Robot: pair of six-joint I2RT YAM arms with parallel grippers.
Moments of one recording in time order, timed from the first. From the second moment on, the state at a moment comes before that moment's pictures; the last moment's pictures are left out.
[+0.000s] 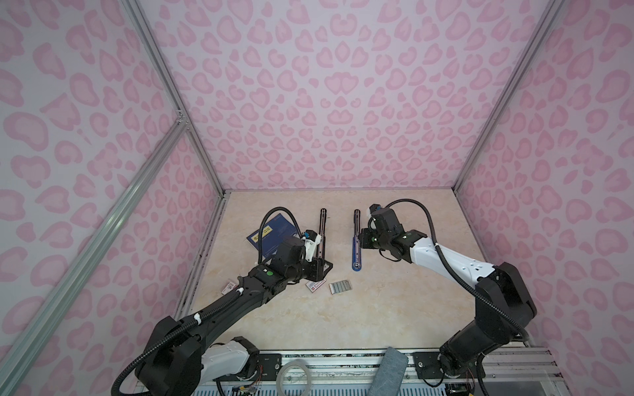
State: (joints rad) left arm -0.60 1.21 0.72 -0.19 0.32 -0.38; right arm 0.56 1.63 1.14 -0.29 -0.01 0.54
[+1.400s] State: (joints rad) left arm -0.63 1.27 0.70 -0.12 0.21 -0.33; right arm 0.58 1.98 1.41 -0.36 0.28 0.63
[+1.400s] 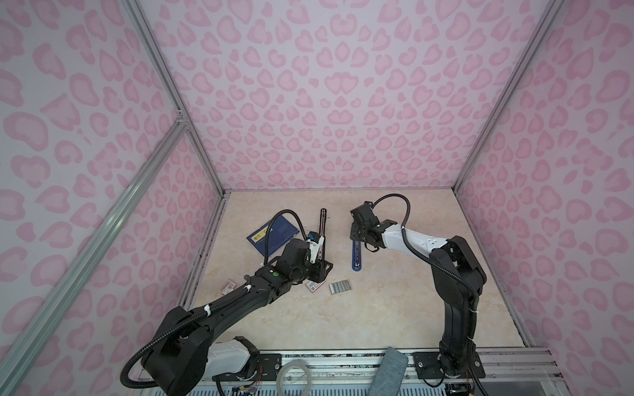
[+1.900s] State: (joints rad) left arm -0.63 1.27 0.70 -0.12 0.21 -0.33; right arm 0.59 2.02 1.44 -0.38 0.29 0.64
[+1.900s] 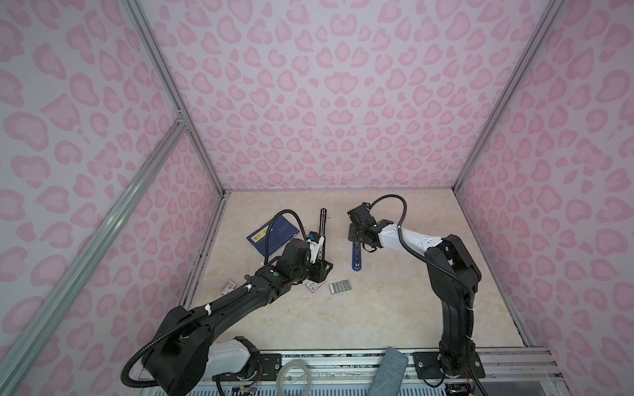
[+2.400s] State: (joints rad) left arm -0.63 1.27 0.70 -0.12 0.21 -0.33; right arm 0.60 2.03 1.43 -0.38 0.30 0.64
